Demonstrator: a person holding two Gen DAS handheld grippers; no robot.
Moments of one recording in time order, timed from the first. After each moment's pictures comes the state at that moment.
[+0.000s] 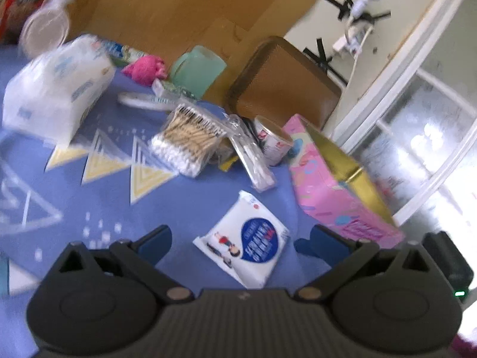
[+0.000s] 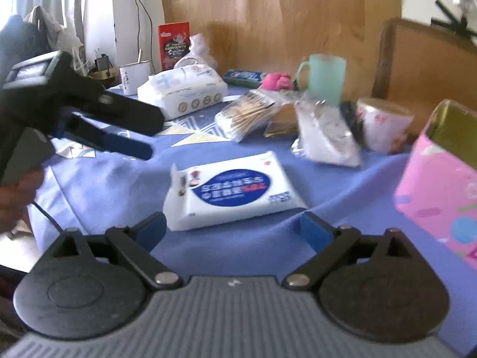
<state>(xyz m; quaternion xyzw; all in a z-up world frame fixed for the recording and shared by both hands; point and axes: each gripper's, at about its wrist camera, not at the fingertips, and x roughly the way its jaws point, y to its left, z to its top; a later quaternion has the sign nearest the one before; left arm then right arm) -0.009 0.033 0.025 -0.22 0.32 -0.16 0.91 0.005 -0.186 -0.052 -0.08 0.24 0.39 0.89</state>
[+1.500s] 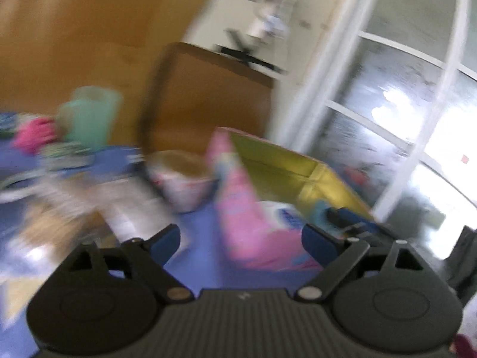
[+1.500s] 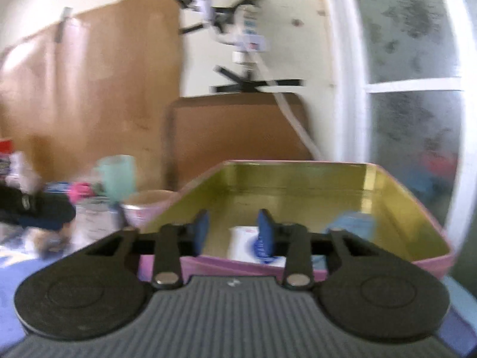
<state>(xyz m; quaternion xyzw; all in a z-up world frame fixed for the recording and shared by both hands) 0.048 -0.065 0.055 -0.14 0.26 -0.22 0.93 0.034 -0.318 -0.018 0.04 0.08 0.09 0.99</state>
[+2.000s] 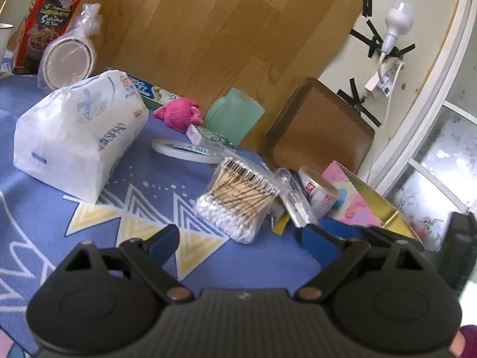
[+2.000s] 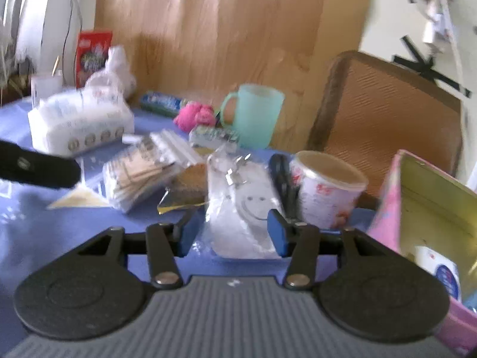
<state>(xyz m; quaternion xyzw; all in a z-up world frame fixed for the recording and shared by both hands) 0.016 0.057 0.009 -0.24 0.24 -0.10 0.94 0.093 -0.150 -0.037 -0.14 0.18 0.24 0.94</state>
